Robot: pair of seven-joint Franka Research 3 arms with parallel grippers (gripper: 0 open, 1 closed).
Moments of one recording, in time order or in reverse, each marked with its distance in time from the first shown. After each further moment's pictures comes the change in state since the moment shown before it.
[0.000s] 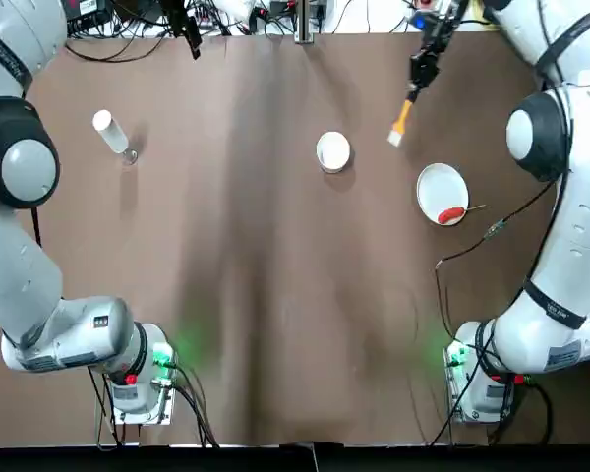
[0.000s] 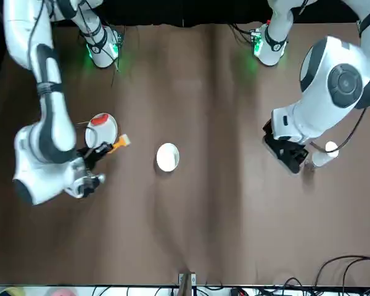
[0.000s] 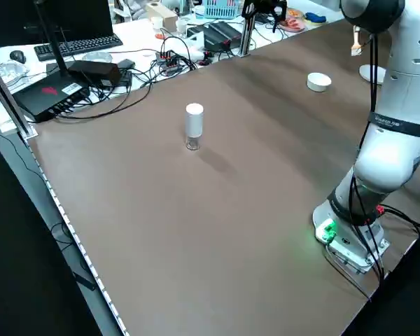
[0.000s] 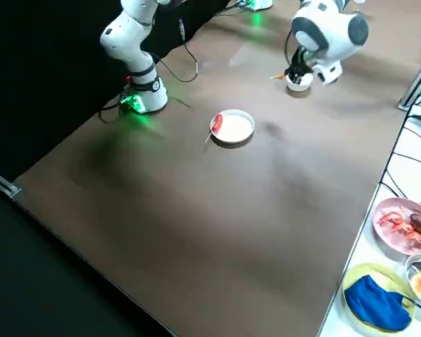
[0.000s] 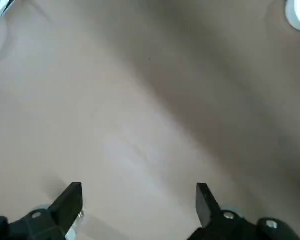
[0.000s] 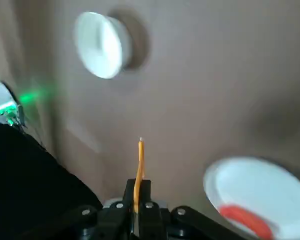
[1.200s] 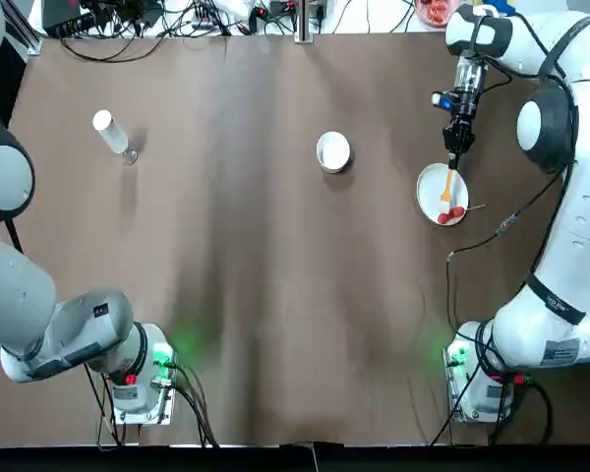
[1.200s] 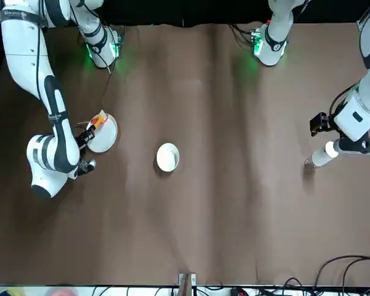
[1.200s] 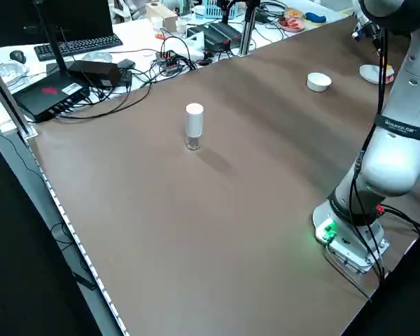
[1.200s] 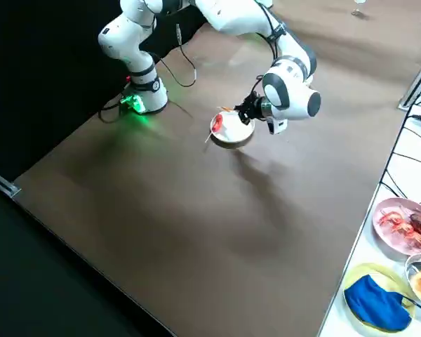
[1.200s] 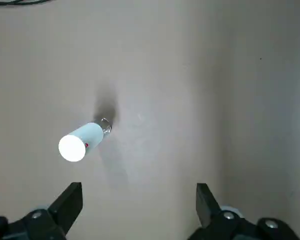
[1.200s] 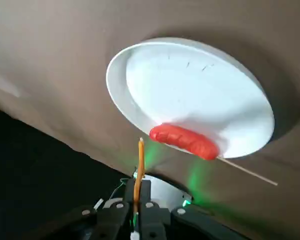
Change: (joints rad) left arm 0.189 -0.130 0.031 0.004 0.031 -0.139 -0.447; right arm -0.097 0.038 -0.002 -0.312 -0.280 -0.020 -0.027
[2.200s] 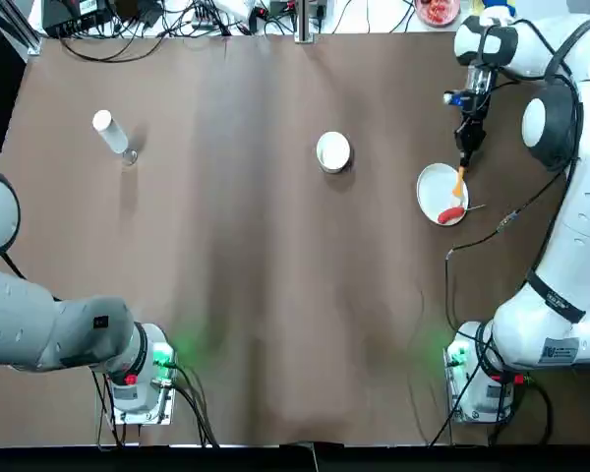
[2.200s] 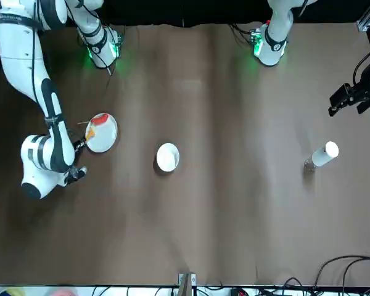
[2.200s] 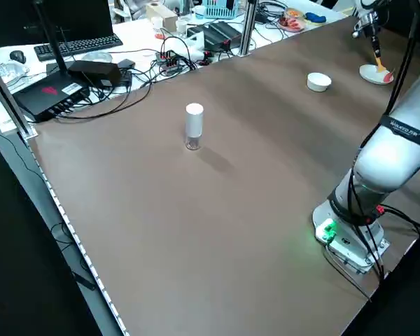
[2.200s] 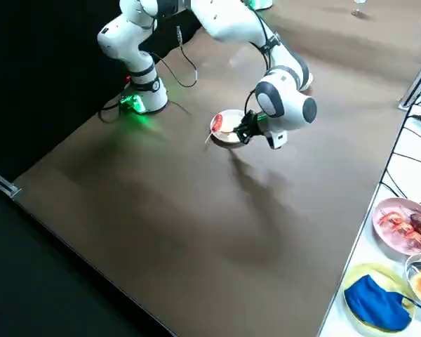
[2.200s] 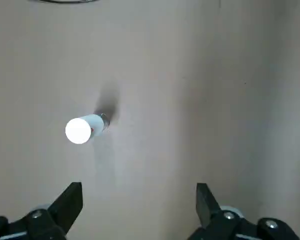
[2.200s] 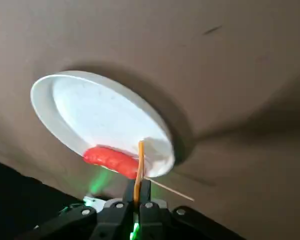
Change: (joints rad) left arm -0.195 -0.199 0.321 -0.100 -0.156 0.036 -0.023; right arm -0.048 0.009 -0.009 -0.008 -0.123 0.178 -0.082
